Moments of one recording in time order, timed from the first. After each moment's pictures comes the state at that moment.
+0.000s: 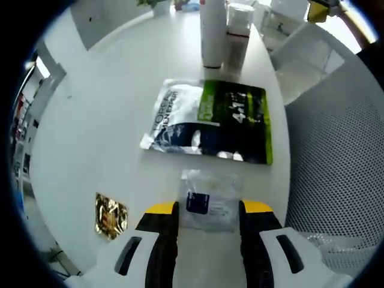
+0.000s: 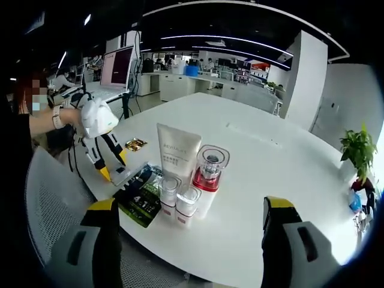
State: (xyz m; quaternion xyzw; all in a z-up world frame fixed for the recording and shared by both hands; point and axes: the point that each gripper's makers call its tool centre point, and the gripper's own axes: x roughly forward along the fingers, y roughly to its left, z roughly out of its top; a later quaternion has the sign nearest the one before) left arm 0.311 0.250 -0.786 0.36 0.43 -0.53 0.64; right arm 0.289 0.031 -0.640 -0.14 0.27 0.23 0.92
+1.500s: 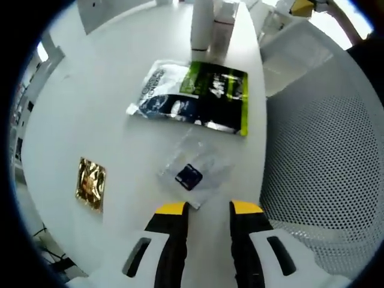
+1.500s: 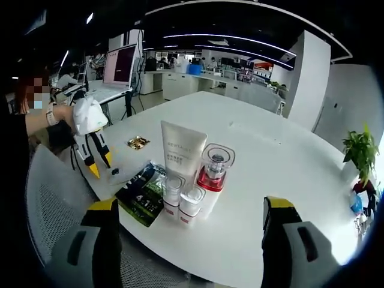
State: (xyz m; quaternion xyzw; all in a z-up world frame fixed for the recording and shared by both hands) left arm 0.273 0.283 -0.785 0.33 0.48 -0.53 0.62; right arm 0.289 0.037 -0.645 -0.15 0.27 0.25 0.92
